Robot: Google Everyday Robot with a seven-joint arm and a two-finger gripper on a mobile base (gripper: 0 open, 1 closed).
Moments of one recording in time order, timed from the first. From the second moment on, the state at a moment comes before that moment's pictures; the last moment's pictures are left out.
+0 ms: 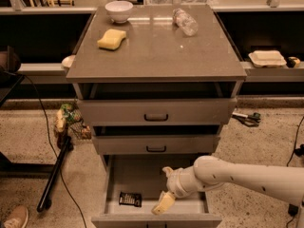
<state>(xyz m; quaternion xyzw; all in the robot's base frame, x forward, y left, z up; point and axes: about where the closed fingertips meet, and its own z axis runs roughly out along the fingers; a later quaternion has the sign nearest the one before) 0.457 -0.027 0.418 -0.53 0.76 0.27 0.25</state>
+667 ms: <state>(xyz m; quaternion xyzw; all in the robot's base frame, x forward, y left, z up) 0.459 -0.023 0.408 -0.53 0.76 0.28 0.25</state>
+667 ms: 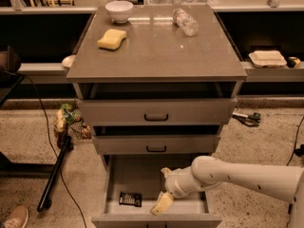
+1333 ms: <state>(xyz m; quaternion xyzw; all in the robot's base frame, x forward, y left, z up) 0.482 0.037 0.324 -0.56 0.72 0.31 0.25</state>
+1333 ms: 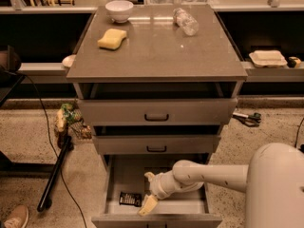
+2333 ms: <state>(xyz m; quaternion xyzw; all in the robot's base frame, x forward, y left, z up) 0.517 0.102 0.258 -0.55 0.69 0.37 0.30</state>
